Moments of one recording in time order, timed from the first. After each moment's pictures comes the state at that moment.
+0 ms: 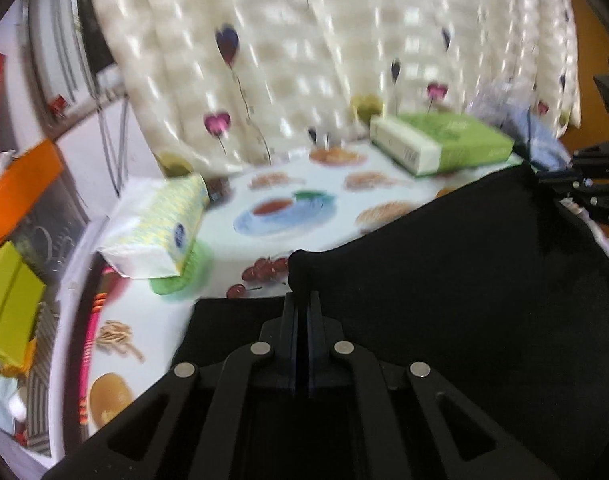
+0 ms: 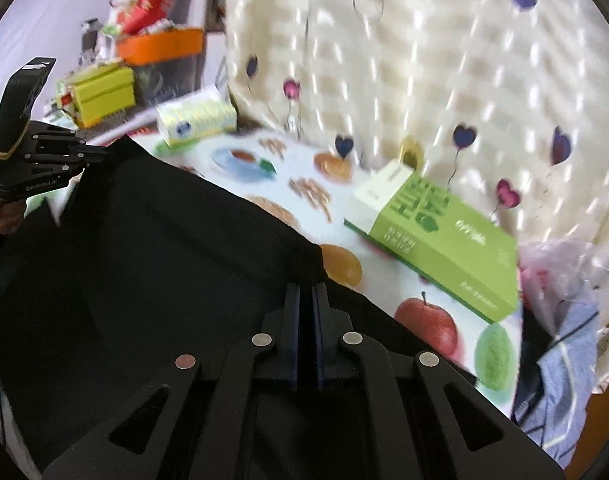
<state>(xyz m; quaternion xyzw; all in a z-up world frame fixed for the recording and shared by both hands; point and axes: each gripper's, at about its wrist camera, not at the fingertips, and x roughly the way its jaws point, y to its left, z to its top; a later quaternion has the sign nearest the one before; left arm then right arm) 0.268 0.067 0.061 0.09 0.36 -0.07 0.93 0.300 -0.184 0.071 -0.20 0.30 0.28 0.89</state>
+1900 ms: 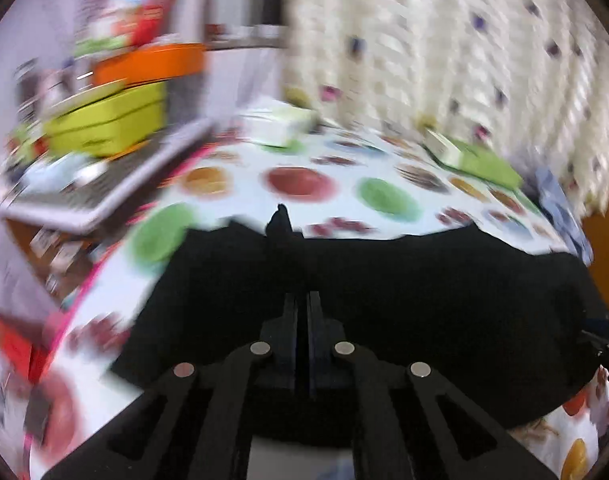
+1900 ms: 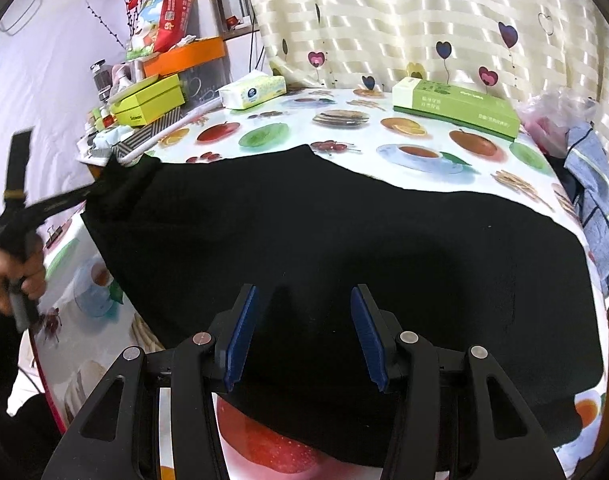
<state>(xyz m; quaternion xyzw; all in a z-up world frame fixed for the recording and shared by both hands) 0.049 0.114 0.022 -0.08 0.33 0.09 0.94 0.096 -0.211 -0.006 -0.06 0.36 0.29 0.89</state>
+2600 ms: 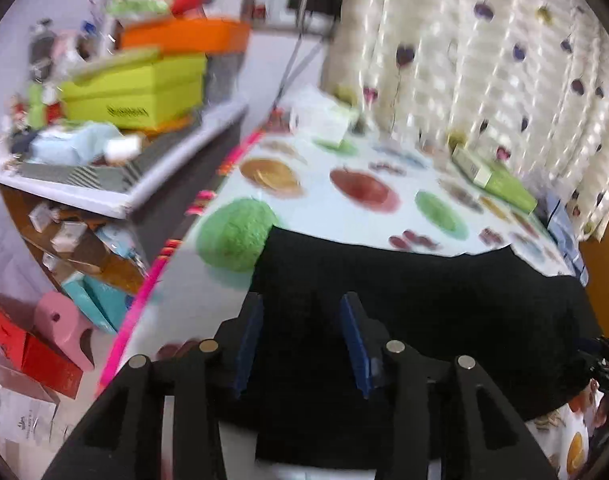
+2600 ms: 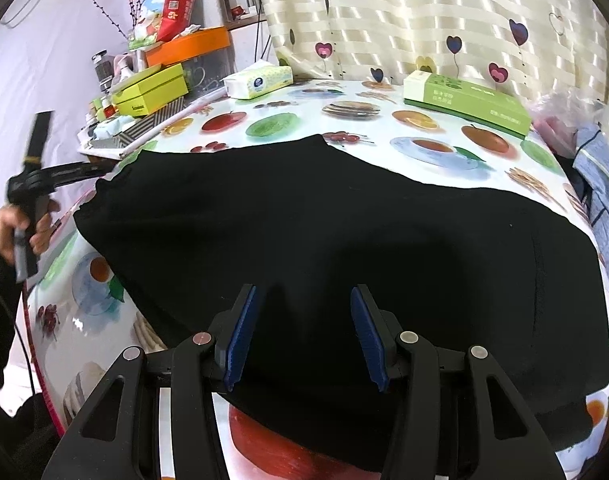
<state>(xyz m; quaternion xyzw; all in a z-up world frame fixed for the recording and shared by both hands) 0.082 0.205 0.013 -0.12 0.37 0.06 0.92 0.094 -0.196 -0.011 -0.07 0.37 0.28 0.88</state>
